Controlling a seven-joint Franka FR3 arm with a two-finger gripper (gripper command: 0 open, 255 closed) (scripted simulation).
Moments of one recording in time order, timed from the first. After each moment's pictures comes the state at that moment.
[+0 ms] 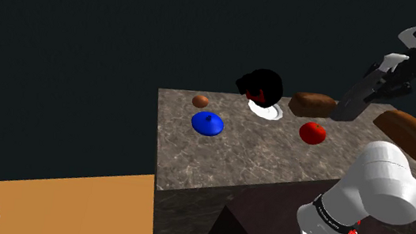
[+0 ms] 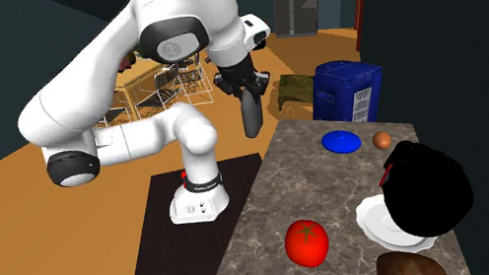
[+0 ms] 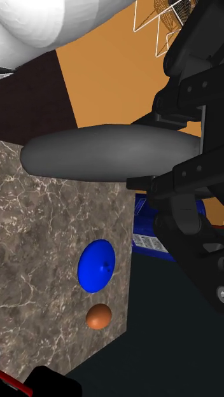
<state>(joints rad) 0.32 -1.47 -0.67 -2.41 -0.24 1.33 -1.06</state>
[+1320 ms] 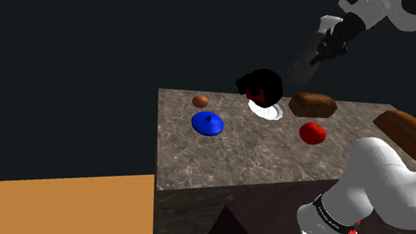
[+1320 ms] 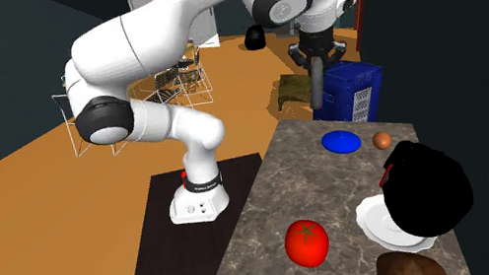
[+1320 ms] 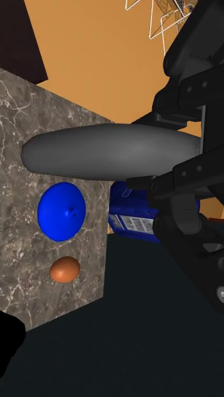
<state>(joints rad) 0.70 -1.01 -0.81 -2.18 -0.21 1.68 -1.01</state>
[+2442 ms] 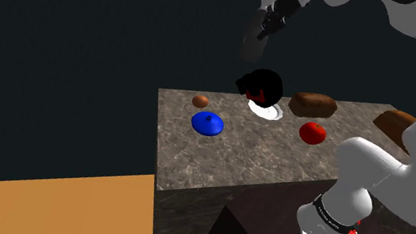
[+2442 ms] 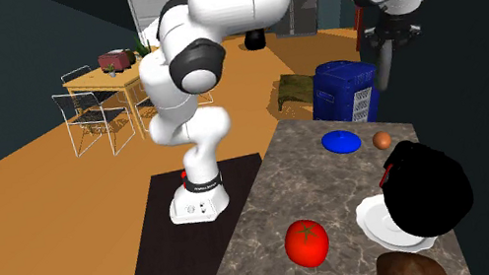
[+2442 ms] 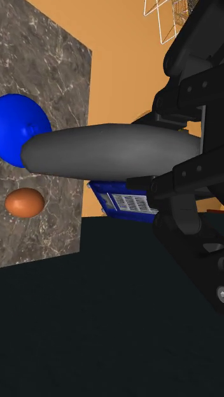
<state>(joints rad) 1.43 -0.57 -1.40 -1.66 -0.08 1.82 -1.09</state>
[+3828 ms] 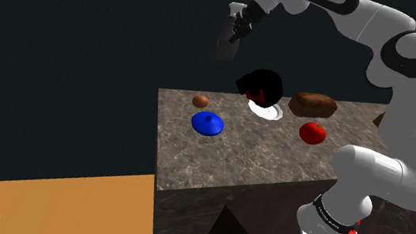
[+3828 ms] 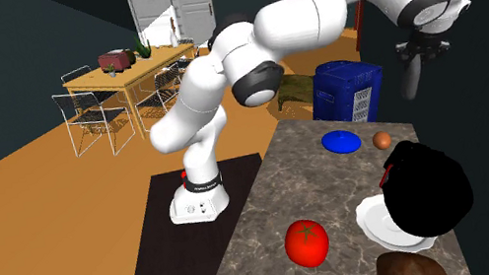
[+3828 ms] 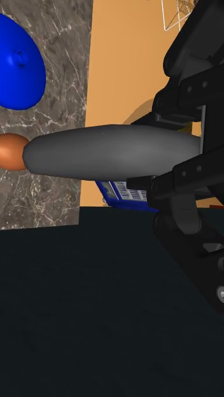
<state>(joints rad) 2.04 -0.73 -1.84 -1.33 -0.24 1.86 -1.04</state>
